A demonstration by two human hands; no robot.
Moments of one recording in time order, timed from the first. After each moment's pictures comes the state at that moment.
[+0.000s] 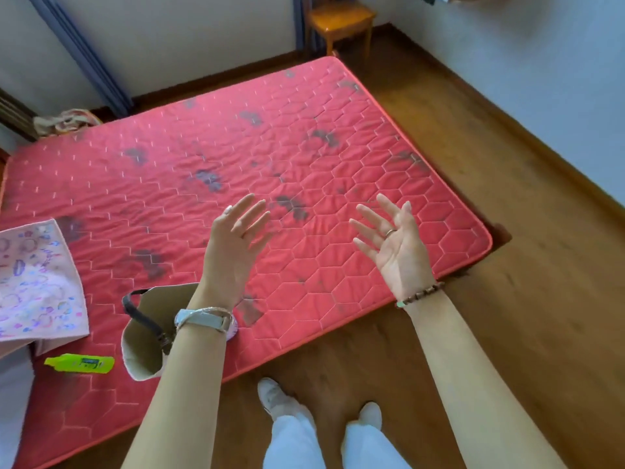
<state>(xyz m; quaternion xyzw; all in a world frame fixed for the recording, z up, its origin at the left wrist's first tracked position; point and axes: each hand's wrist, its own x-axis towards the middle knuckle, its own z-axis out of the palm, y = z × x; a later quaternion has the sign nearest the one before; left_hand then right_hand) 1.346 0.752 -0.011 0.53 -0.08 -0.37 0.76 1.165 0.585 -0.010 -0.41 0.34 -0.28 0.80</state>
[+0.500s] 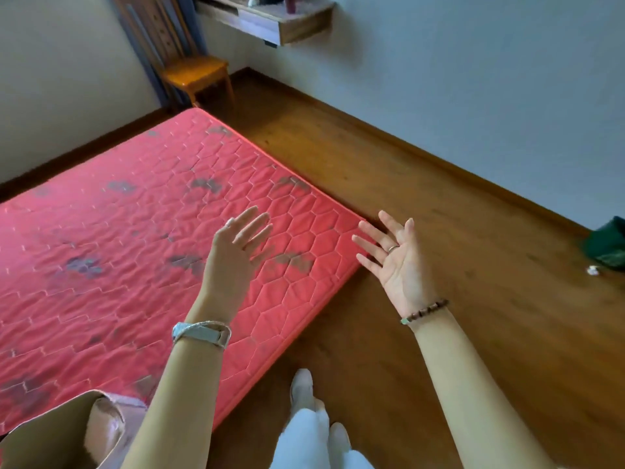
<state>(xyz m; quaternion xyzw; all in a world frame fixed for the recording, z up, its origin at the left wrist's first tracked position) 1.199 0.578 0.016 0.48 -0.19 -0.53 0.68 0.965 0.497 0.015 -0.34 0.40 -0.43 0.74</state>
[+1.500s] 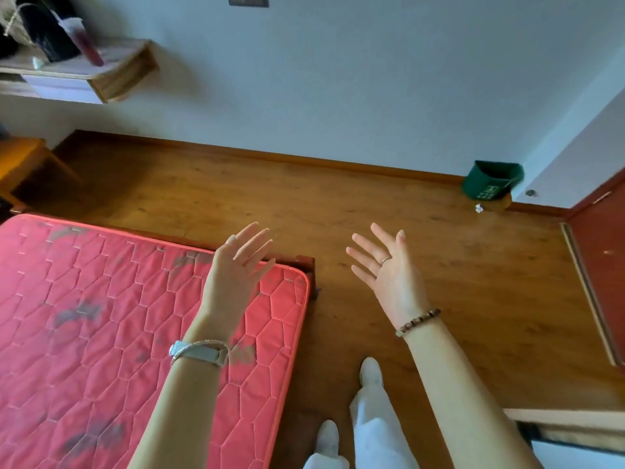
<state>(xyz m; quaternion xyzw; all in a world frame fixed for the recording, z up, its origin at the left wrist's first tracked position) 1.134 0.297 0.014 0.42 -0.31 -0.68 0.51 0.897 0.336 0.013 -0.23 0.49 -0.58 0.61</state>
